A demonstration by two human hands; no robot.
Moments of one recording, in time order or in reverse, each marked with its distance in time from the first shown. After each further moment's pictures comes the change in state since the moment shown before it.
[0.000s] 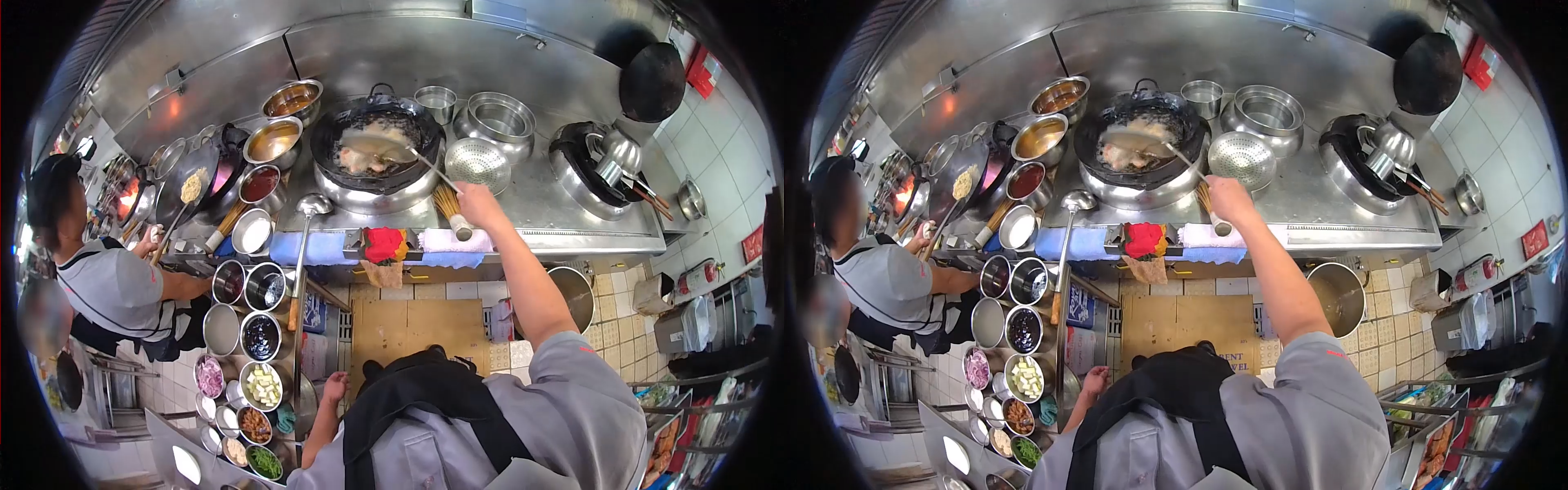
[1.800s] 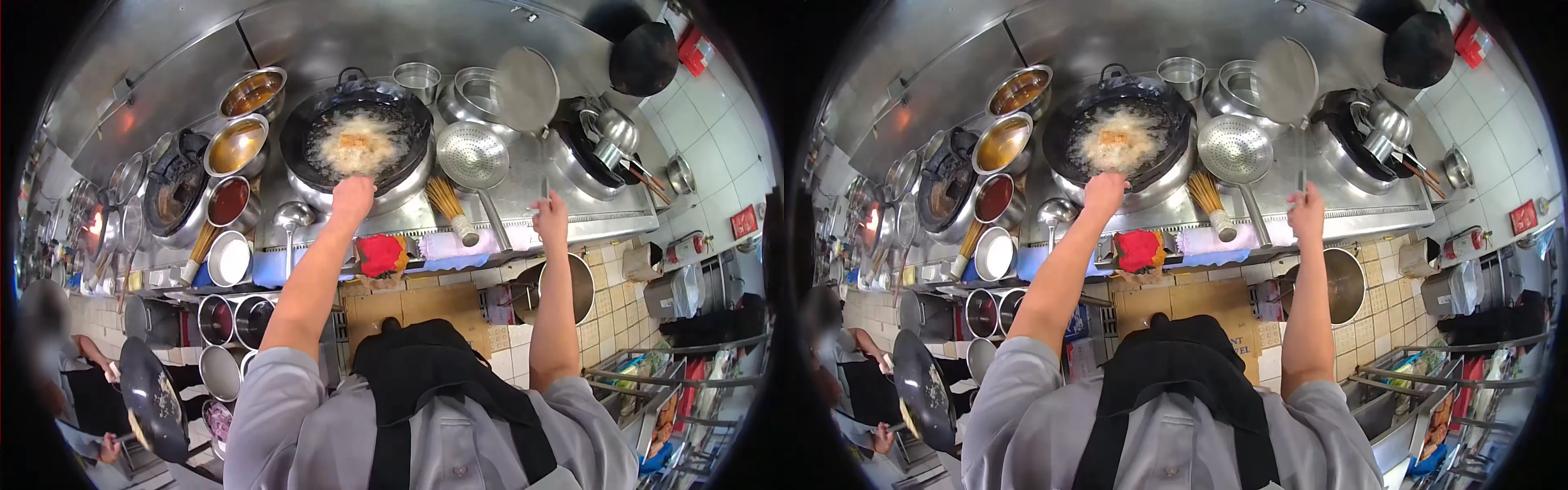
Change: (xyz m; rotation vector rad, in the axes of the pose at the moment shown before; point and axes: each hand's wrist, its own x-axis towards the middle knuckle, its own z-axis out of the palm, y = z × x) left_hand 0.158 0.507 0.136 1.219 0.269 1.217; right_hand -0.032 0.080 -0.017 0.739 0.544 0.675
